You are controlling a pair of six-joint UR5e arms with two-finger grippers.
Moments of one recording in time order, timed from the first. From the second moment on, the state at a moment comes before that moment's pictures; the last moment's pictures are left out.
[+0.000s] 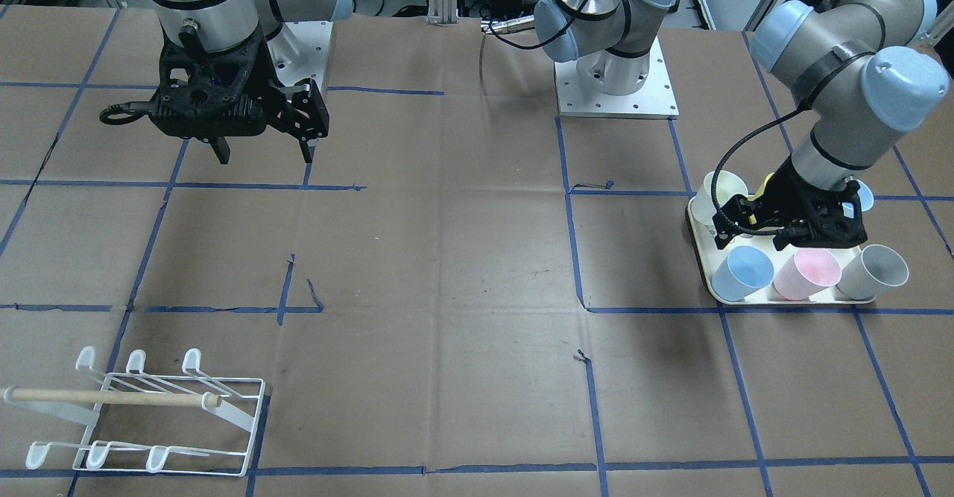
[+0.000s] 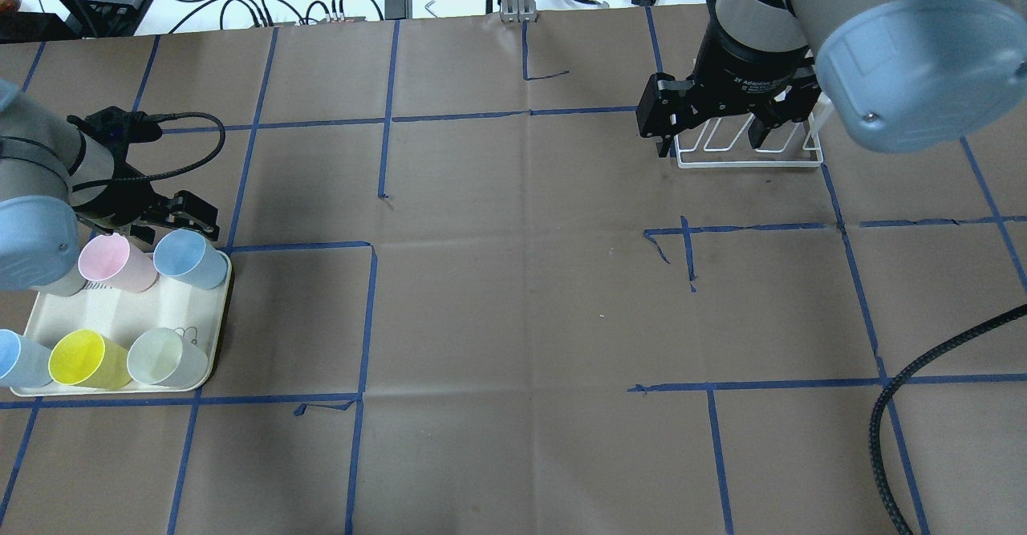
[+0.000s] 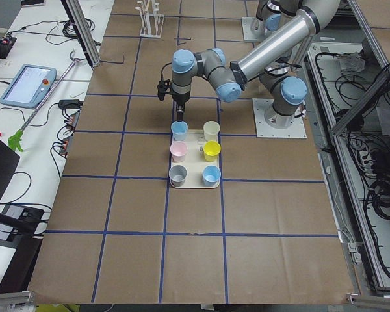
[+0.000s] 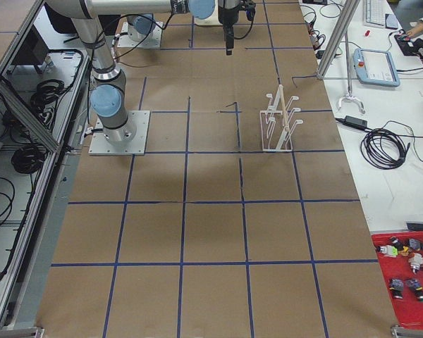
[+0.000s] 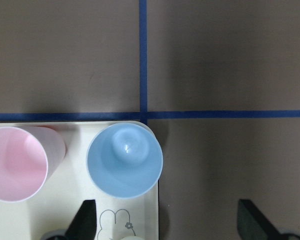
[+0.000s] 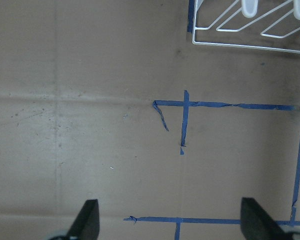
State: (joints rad) left arm -1.12 -1.69 -2.01 -0.97 1.52 0.45; right arm 1.68 -1.56 1.59 -1.66 -1.59 0.06
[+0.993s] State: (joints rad) left arm -1.12 -1.78 -2.05 -0.85 1.54 0.46; right arm 1.68 -1.56 1.59 -1.73 -1.57 0.06
